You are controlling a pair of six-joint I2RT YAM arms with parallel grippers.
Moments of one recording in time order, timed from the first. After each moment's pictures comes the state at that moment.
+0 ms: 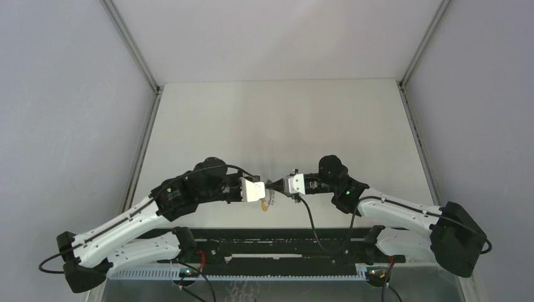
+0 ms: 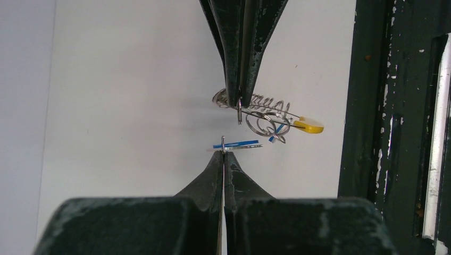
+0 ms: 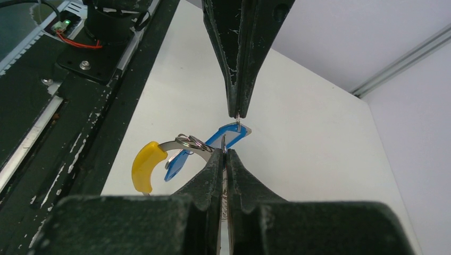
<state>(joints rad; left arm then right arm) -0.99 0.83 0.86 -0.60 0.13 0.61 0.88 1.12 0.55 0.44 -0.74 -0.58</state>
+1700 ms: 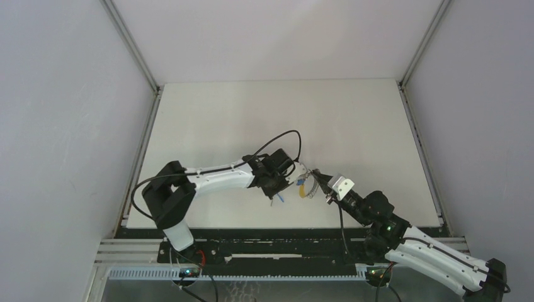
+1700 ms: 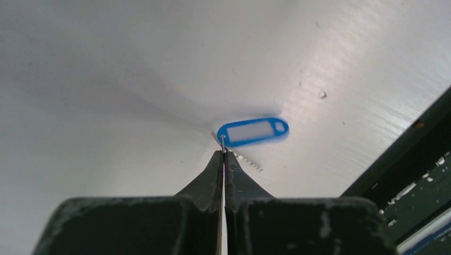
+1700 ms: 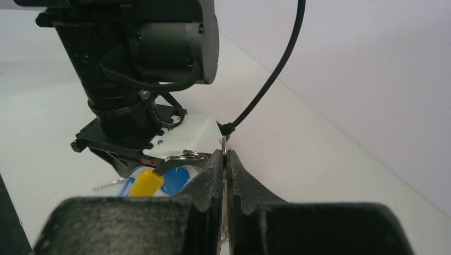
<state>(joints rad) -0.98 1.68 1.09 -0.55 0.01 0.10 0.95 0.38 0.22 0.25 0.11 -0.37</state>
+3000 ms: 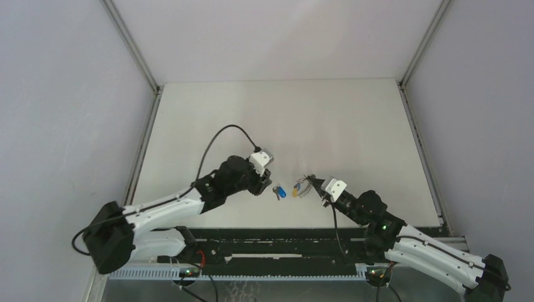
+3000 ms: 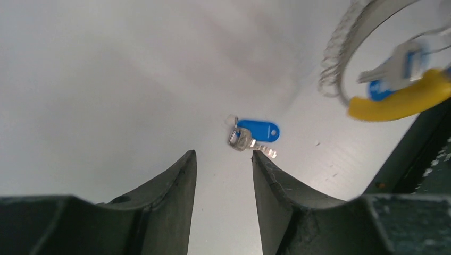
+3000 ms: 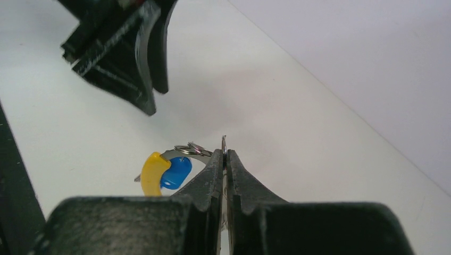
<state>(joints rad) -0.87 1.23 0.63 0.02 0.01 -0.04 0.96 0.43 0.18 0.27 0.09 -0.36</state>
